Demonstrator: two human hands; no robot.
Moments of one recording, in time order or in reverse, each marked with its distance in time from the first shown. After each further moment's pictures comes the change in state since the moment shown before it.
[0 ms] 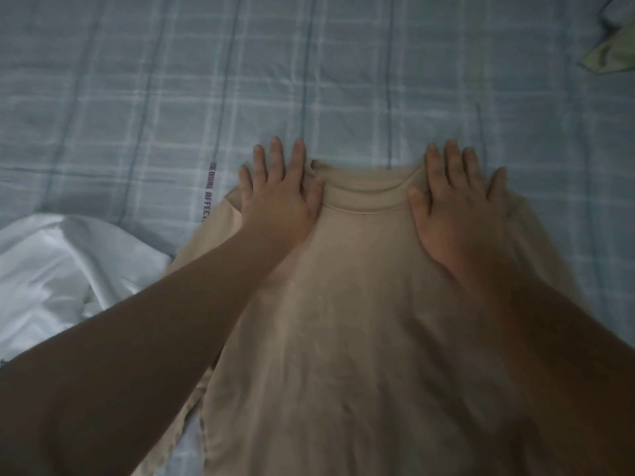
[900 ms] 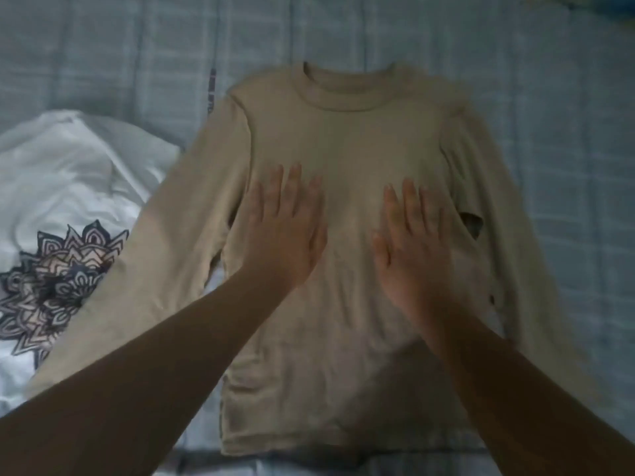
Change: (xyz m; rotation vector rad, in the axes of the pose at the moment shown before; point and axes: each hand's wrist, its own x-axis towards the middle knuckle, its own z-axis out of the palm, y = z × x) left_hand -0.238 0.001 -0.013 0.121 -0.003 0.295; right_hand -0.253 -0.046 -0.030 0.053 0.027 -0.033
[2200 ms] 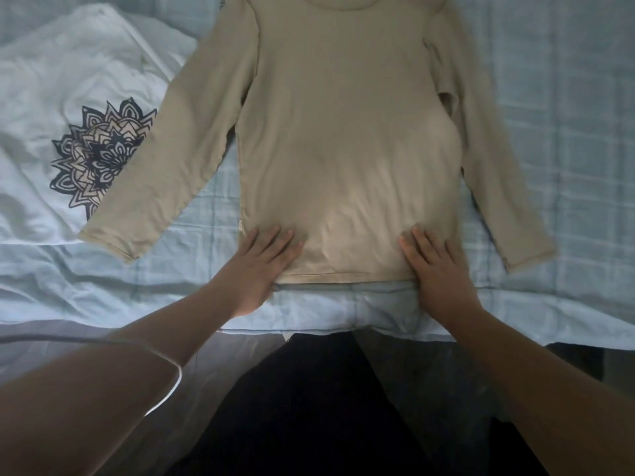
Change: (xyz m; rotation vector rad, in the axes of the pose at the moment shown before) left_hand -0.270 -0.014 0.035 0.007 -0.417 0.379; right_hand -0.261 0.076 0.007 -0.120 -0.385 -0.166
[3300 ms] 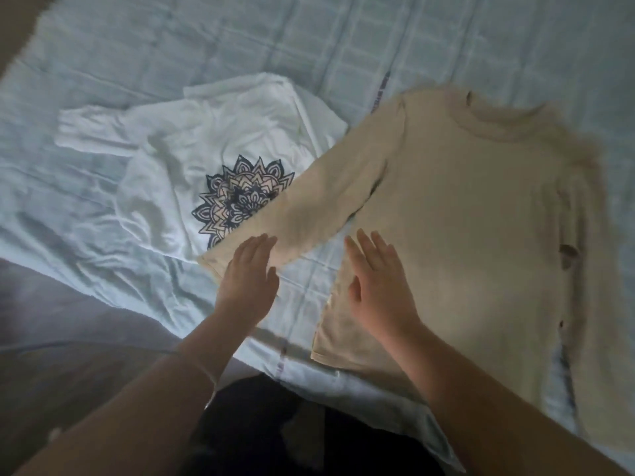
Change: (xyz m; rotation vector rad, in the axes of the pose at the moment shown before) left_hand -0.066 -0.115 -0.073 -0.530 0.451 -0.832; right_hand 0.173 -0.228 -0.135 0.210 0.098 -0.365
